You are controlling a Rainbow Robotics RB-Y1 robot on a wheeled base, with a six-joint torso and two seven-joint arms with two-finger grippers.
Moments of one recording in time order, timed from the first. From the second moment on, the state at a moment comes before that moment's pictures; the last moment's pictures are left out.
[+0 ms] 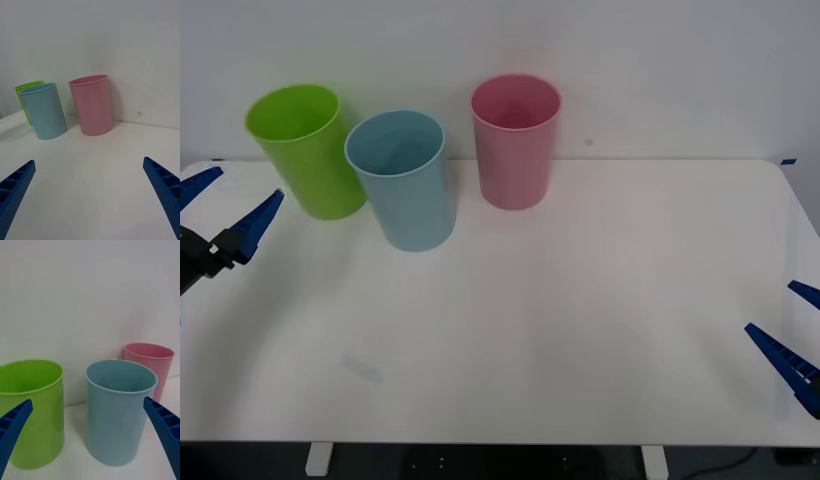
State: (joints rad) right arm 0.35 -0.40 -0.52 -1.66 0.96 -1.22 0.00; left arm 0.04 0.42 0.49 -1.70 -1.21 -0.85 0.19
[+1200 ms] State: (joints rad) right arm 0.35 -0.40 -0.52 -1.66 0.96 -1.22 0.00; left arm 0.39 0.42 0.75 -1.83 -1.15 -1.07 0.09
